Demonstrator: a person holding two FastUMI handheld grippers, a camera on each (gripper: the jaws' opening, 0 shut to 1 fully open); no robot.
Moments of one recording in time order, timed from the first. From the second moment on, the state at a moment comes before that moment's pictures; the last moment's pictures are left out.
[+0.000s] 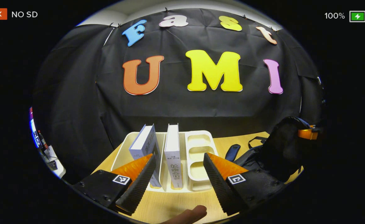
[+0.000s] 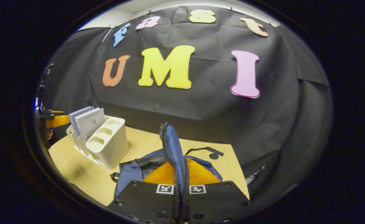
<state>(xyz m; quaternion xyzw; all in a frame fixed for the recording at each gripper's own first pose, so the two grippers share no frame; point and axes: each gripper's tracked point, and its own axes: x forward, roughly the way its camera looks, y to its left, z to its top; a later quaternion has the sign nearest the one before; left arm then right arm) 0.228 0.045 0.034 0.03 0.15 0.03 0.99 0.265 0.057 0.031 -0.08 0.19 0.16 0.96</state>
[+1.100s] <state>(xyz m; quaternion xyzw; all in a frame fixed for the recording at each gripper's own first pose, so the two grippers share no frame) 0.345 0.097 -0.055 0.07 0.49 0.07 0.86 0.248 0.051 0.009 -0.09 0.17 0.20 0.96</state>
